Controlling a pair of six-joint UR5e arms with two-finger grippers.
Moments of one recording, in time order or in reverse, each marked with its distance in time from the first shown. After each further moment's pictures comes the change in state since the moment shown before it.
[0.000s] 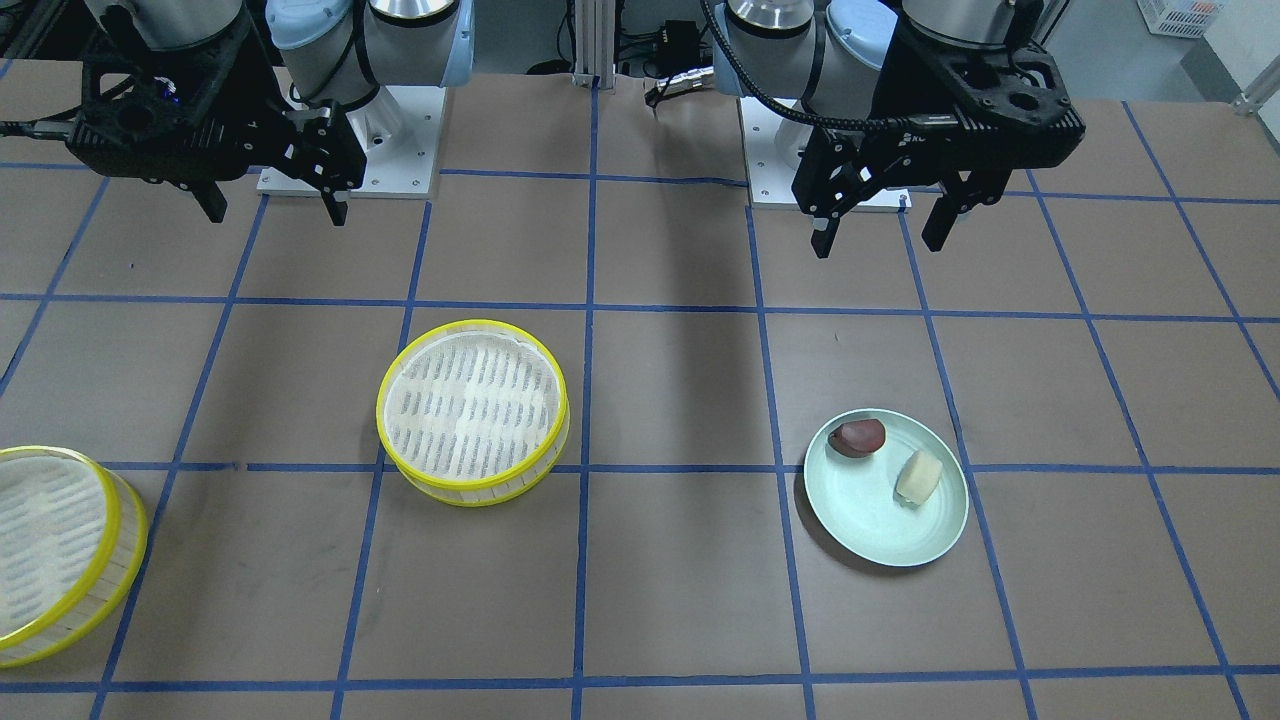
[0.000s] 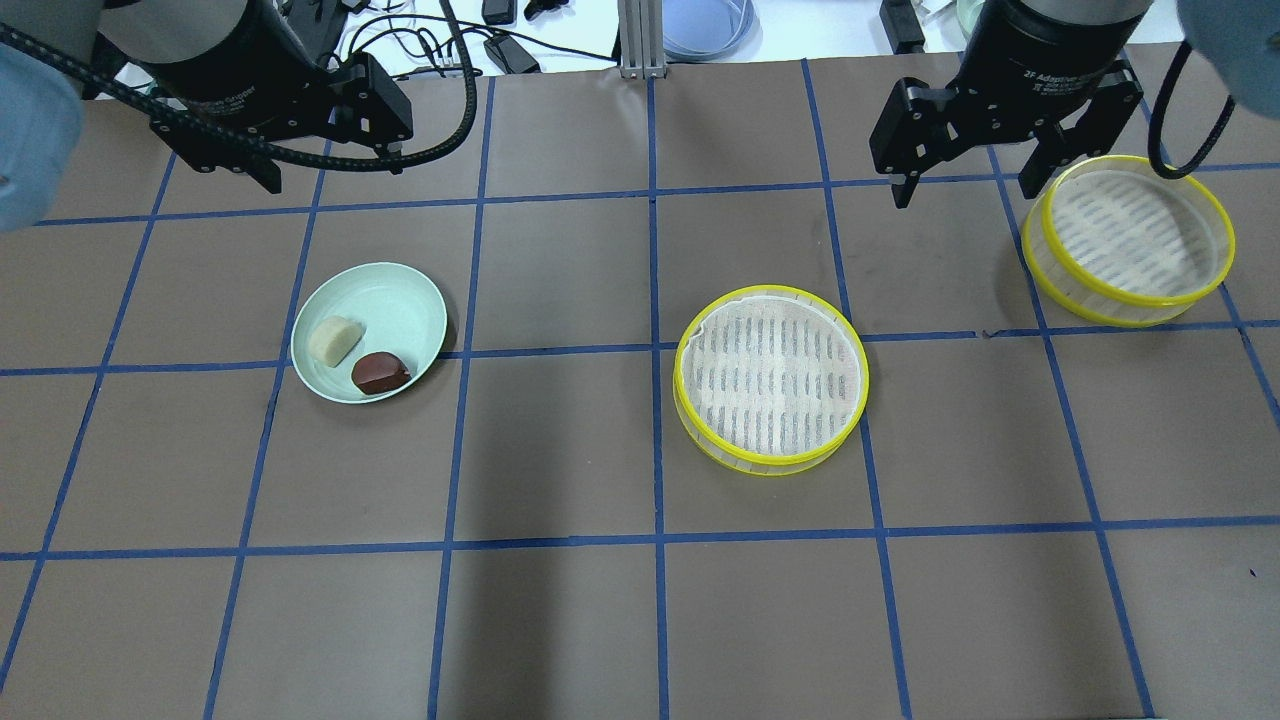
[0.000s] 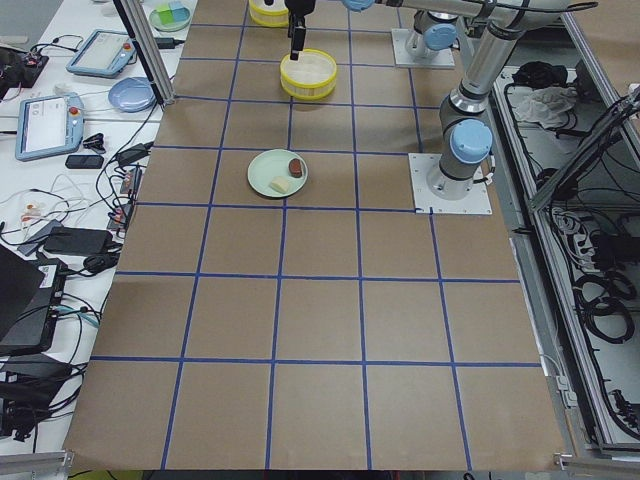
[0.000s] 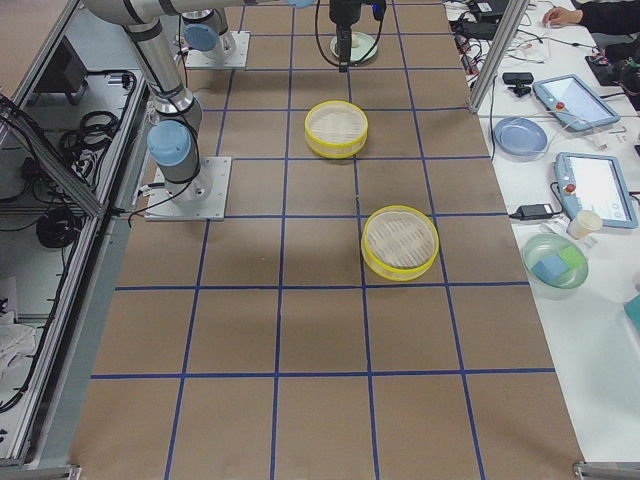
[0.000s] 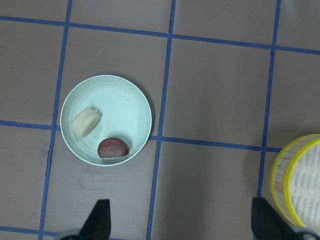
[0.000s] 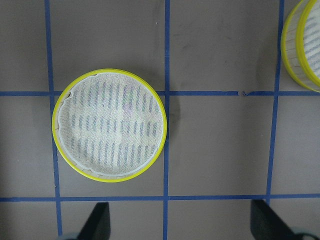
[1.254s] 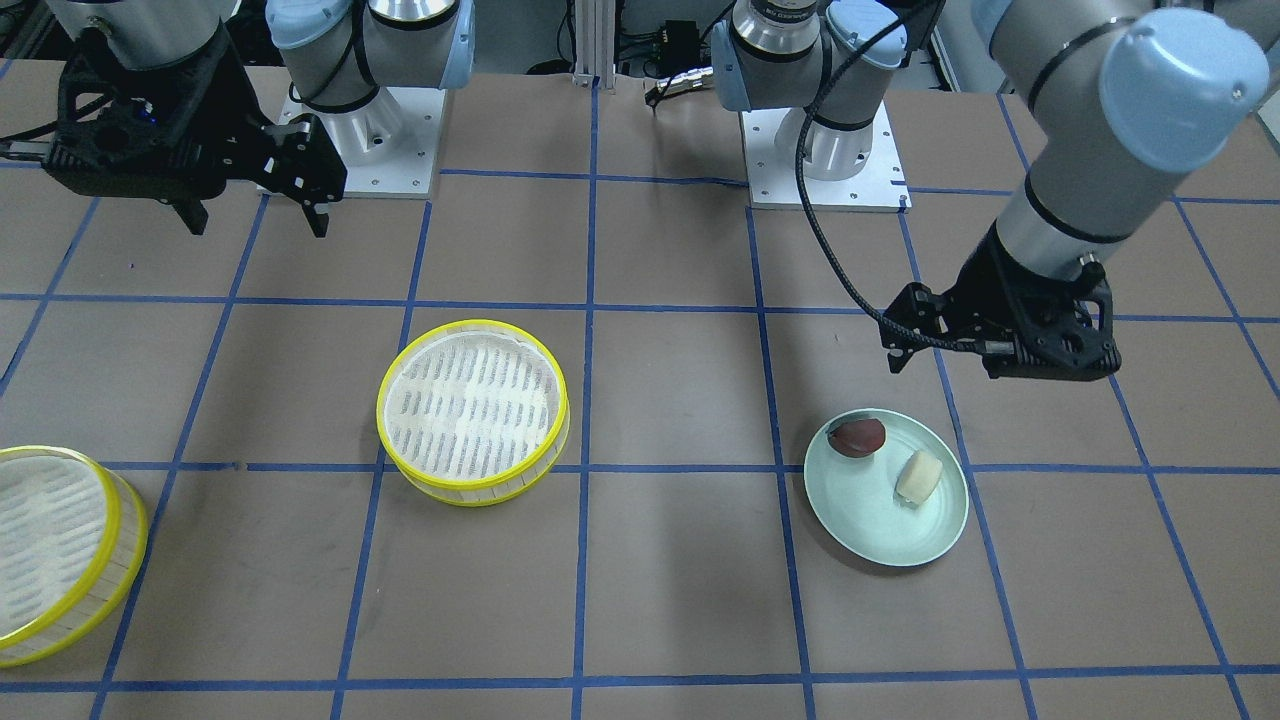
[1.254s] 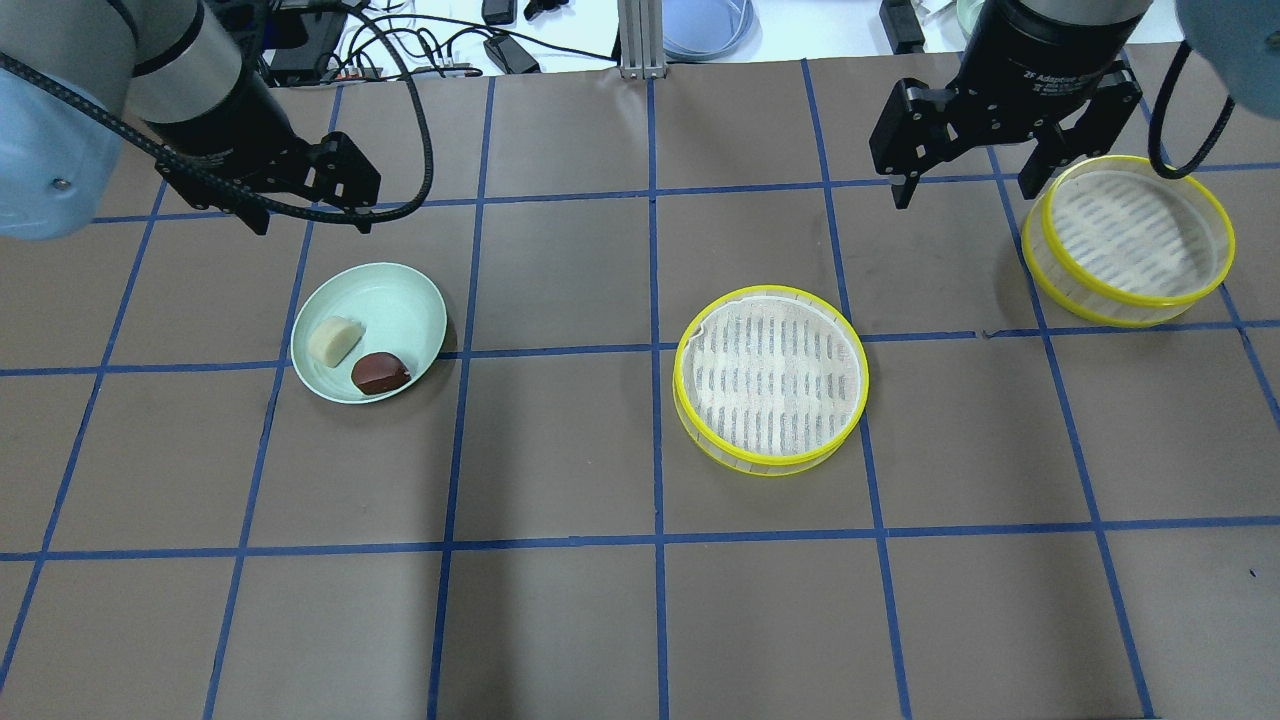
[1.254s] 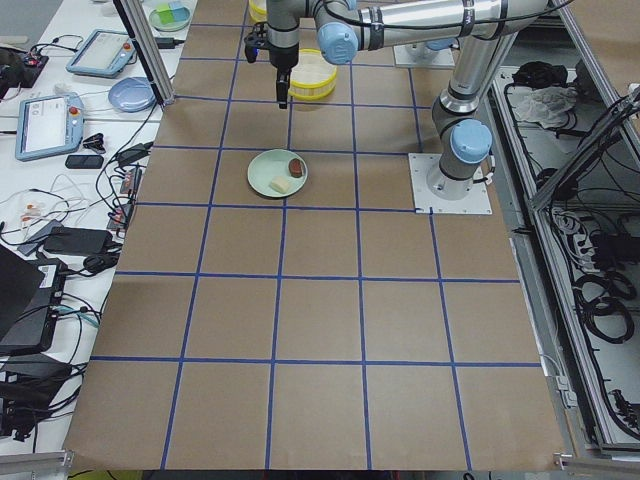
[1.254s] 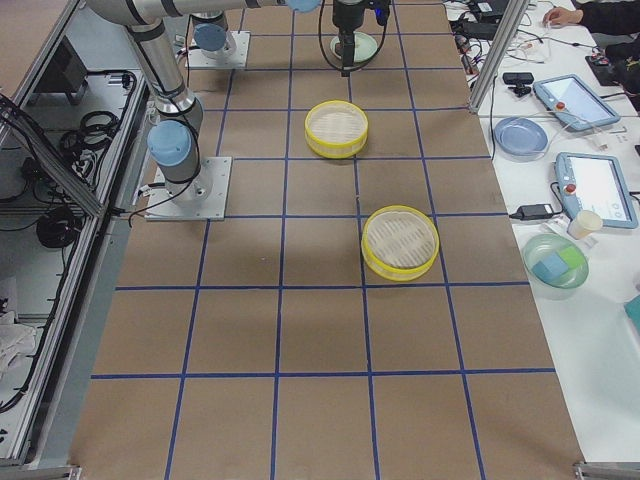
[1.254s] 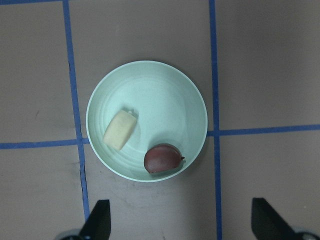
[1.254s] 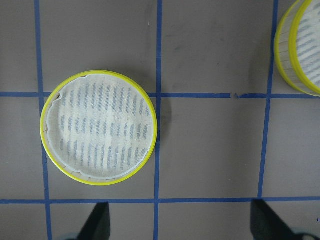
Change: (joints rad) left arm 0.205 -0.168 -0.116 0.114 -0.016 0.369; right arm -0.053 0.018 -0.001 -0.009 -0.007 -0.048
